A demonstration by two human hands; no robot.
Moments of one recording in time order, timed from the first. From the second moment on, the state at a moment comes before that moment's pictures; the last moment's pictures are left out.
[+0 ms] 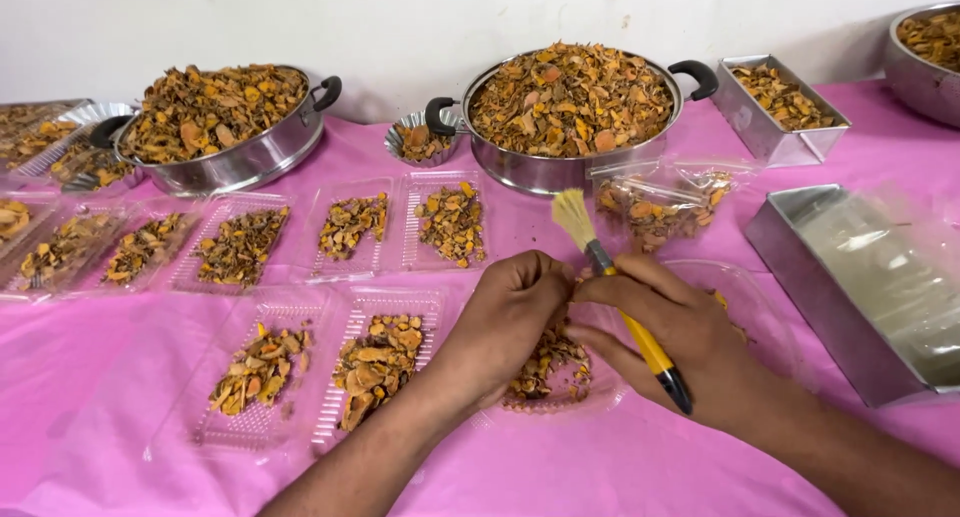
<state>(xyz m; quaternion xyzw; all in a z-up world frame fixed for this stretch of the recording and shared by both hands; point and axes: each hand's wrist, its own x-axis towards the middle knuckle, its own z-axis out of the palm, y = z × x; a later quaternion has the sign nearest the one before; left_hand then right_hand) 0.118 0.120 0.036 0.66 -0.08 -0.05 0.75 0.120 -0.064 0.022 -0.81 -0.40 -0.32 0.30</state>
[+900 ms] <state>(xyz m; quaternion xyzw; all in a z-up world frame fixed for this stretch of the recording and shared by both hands) 0.112 0.132 0.040 0.79 -0.12 0.05 0.59 0.111 -0.084 0.044 -0.65 -0.35 -0.33 0.59</state>
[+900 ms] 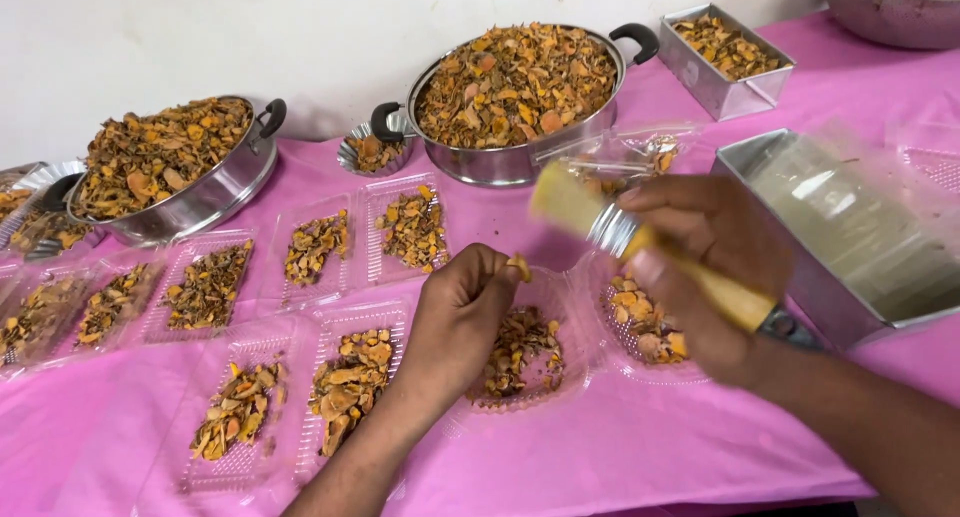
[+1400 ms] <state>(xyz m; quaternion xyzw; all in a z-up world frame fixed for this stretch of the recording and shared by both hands) 0.105 0.133 0.044 0.79 -0.17 0.11 0.59 0.106 -0.082 0.059 -0.79 -0.39 -0.25 0.41</state>
